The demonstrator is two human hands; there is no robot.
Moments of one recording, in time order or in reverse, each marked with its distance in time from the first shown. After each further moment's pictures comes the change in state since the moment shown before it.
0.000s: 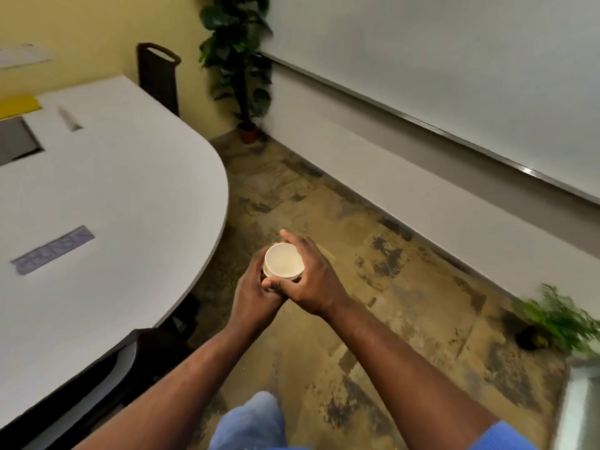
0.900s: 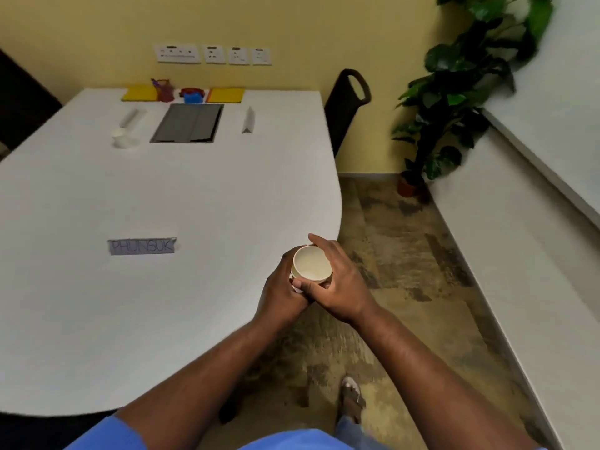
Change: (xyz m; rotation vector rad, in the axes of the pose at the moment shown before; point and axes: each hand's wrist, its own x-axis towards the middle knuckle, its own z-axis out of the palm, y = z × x) left_hand 0.405 -0.104 -0.040 0.093 0.588 -0.253; right_hand 0.494 0.090 0.081 0.194 -0.552 -0.377
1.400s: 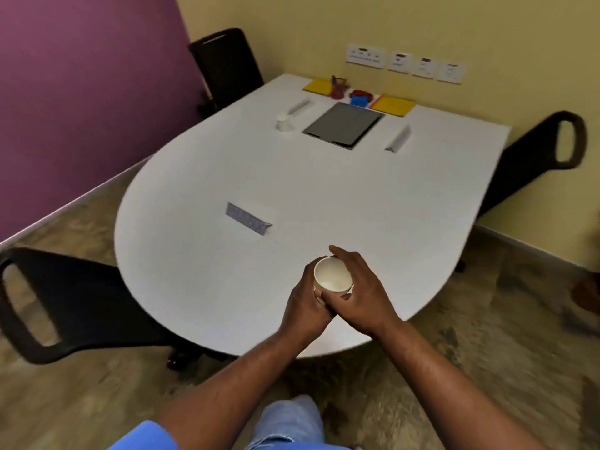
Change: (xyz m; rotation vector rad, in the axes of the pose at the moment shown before) left_hand 0.082 0.001 0.024 0.062 0.586 -0.320; right_hand 0.162 0.038 0.003 0.145 -0.510 -0.314
